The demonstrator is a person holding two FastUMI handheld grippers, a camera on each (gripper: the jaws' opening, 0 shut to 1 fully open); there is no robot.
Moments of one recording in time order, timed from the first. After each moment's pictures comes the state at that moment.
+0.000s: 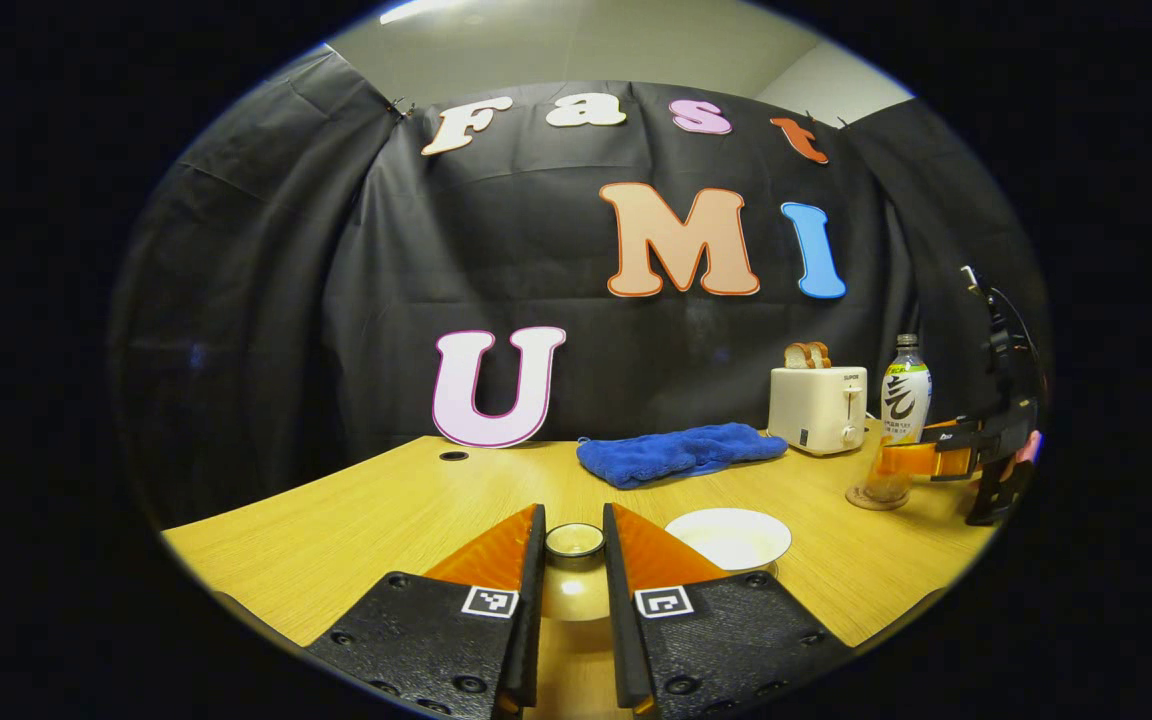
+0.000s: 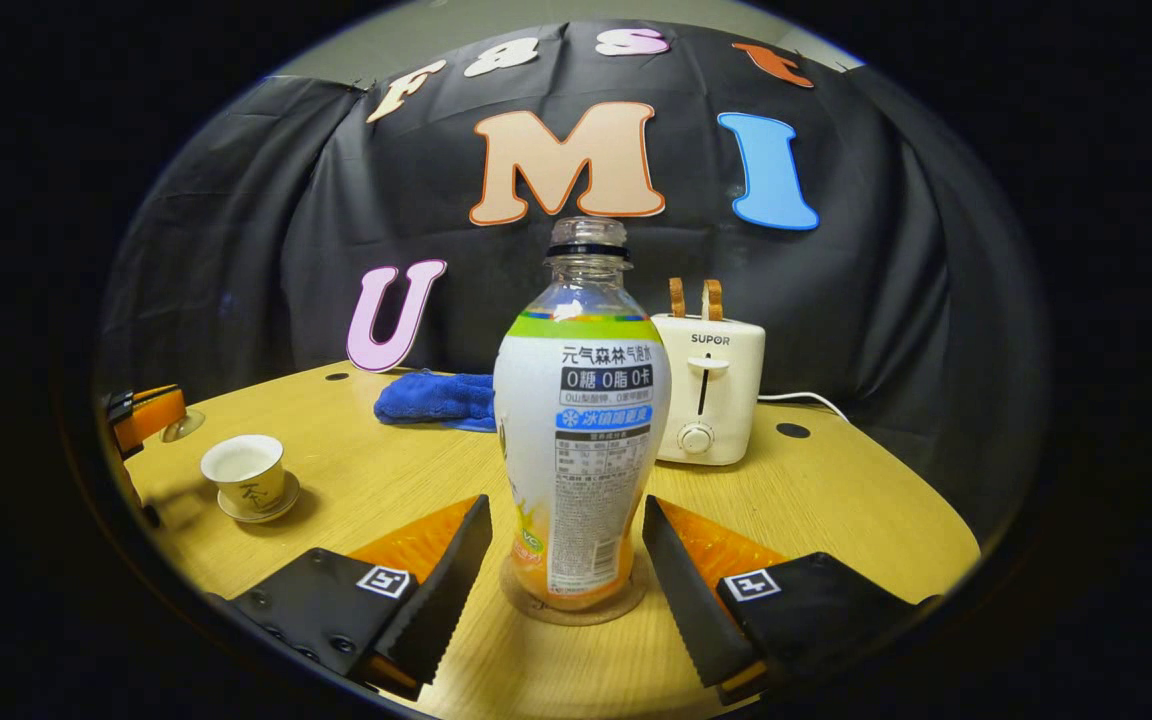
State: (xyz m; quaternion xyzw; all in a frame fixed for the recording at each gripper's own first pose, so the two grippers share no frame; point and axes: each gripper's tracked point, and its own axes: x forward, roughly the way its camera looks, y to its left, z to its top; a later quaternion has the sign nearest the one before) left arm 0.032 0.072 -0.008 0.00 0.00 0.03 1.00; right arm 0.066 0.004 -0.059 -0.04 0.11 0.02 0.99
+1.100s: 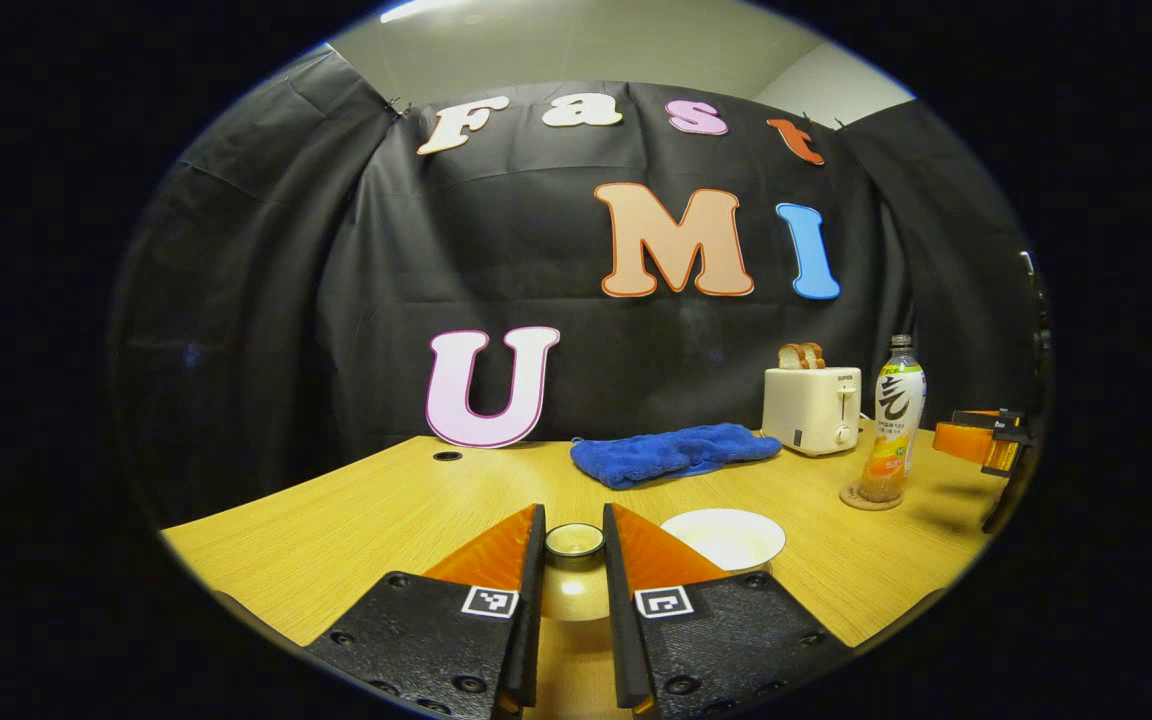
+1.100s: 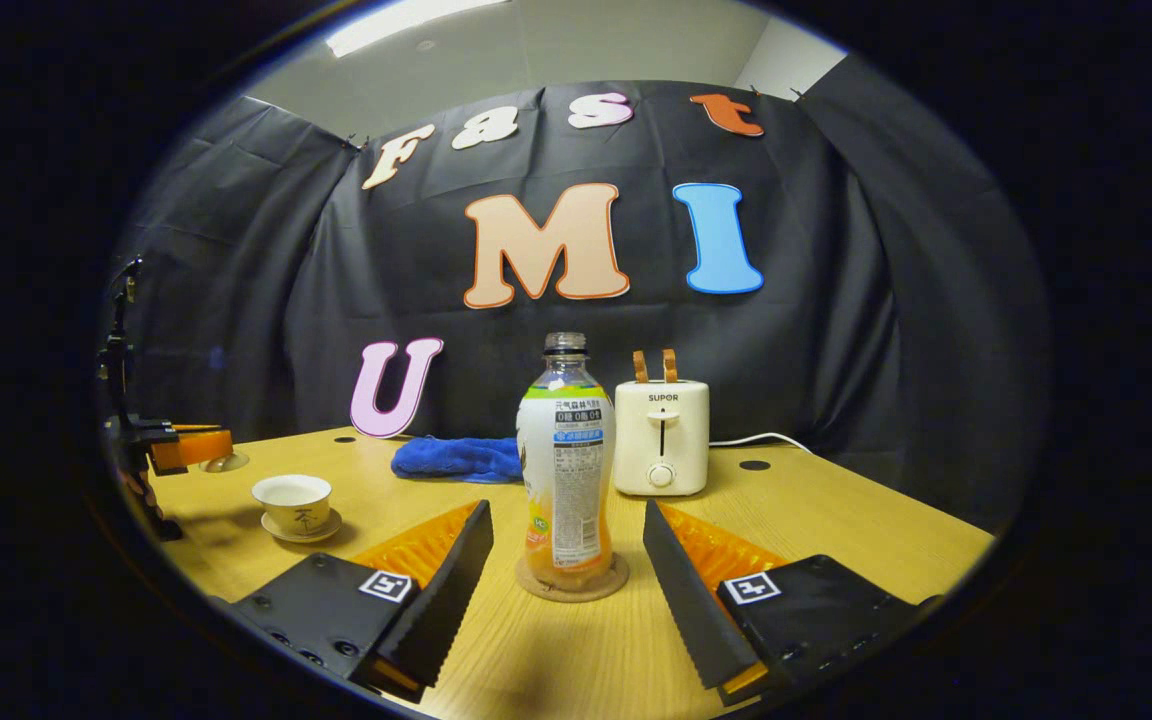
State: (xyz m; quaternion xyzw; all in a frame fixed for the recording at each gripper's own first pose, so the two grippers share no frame) left arm 0.034 0.067 -0.008 0.00 0.00 0.02 1.00; right arm -0.004 -0.002 -0.019 -0.01 -0.01 -0.01 1.00
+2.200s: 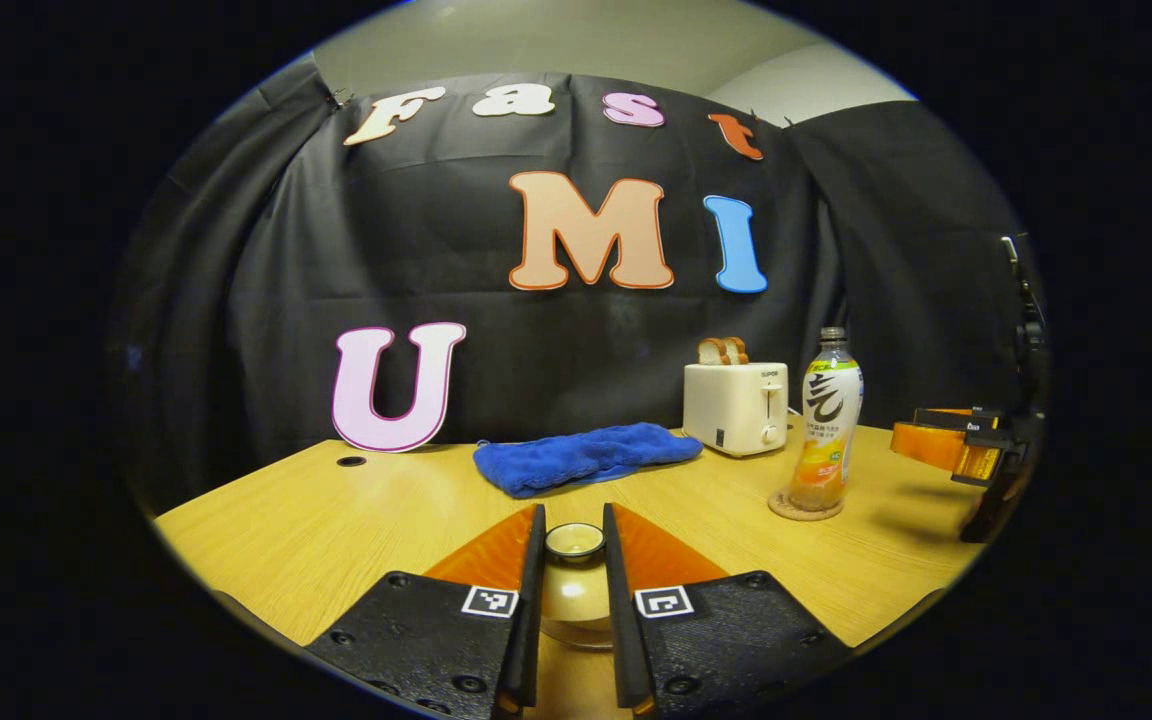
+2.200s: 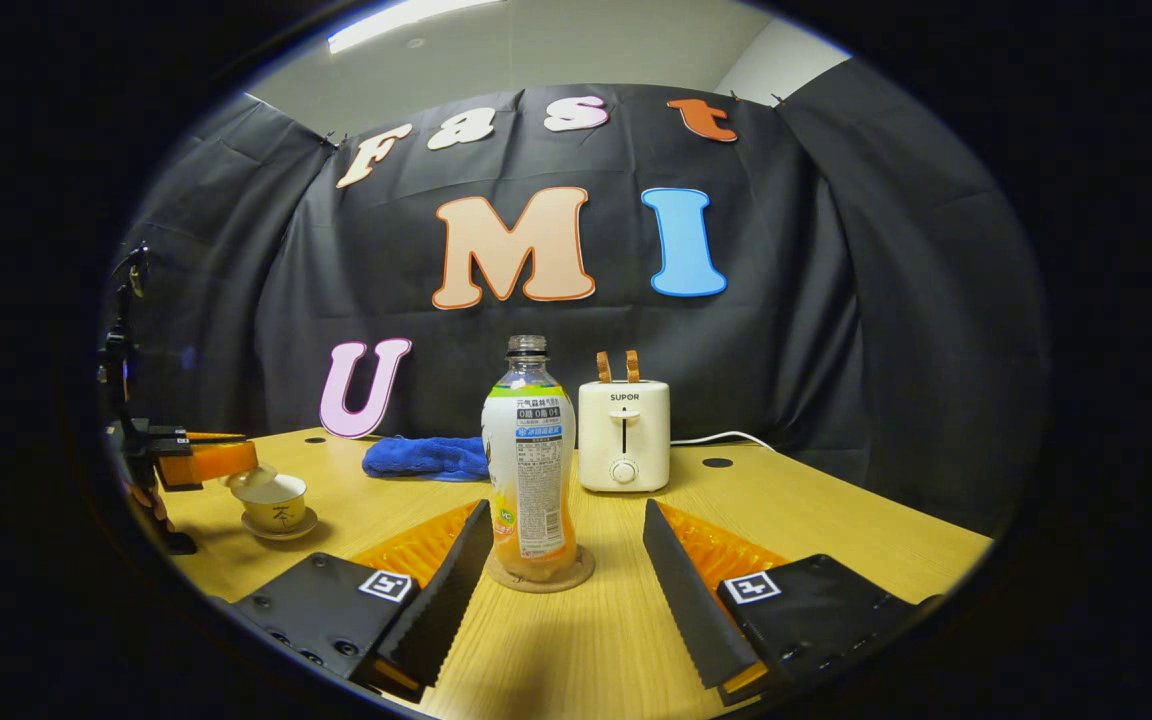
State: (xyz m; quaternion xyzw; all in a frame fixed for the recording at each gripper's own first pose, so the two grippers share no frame) left arm 0.069 -0.016 -0.009 0.00 0.01 -0.09 1.00; right arm -0.018 -0.022 -0.016 -0.01 -0.01 -0.06 1.00
